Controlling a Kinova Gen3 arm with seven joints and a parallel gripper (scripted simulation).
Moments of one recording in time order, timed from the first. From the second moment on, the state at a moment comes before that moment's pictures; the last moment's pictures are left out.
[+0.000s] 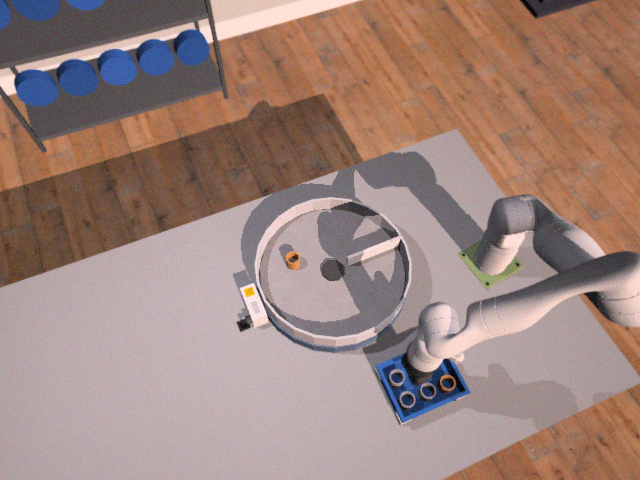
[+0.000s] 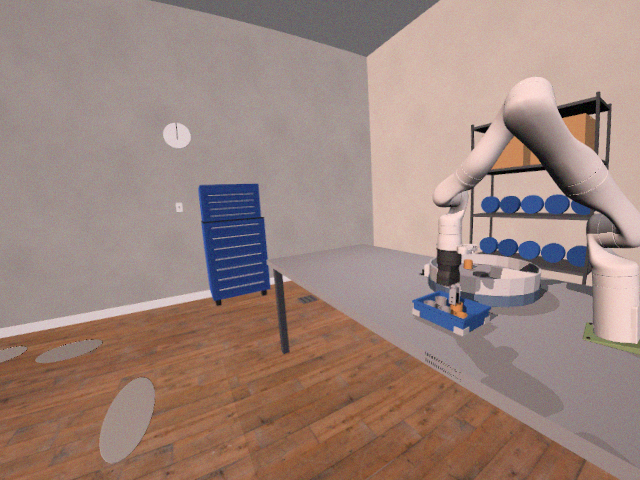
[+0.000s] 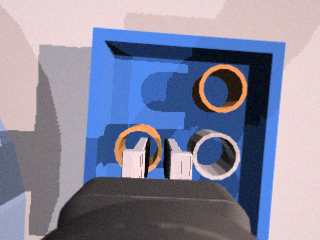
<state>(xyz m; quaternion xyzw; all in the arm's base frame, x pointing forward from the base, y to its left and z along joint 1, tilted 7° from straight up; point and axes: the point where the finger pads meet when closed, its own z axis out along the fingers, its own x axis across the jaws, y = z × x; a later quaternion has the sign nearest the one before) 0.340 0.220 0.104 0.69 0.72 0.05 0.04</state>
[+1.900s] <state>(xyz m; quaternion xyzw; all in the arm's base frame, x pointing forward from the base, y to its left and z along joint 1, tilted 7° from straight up) 0.343 0.221 0.081 0.69 0.72 0.05 0.04</state>
